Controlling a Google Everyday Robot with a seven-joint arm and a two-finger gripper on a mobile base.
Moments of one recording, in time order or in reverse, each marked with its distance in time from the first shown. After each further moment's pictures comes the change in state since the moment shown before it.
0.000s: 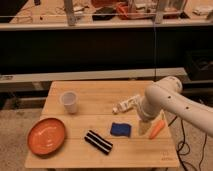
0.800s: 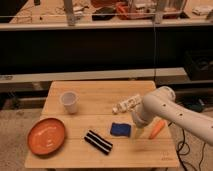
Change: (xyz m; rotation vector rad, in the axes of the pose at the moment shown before) arm -0.009 0.002 0.057 0.003 -0.096 0.058
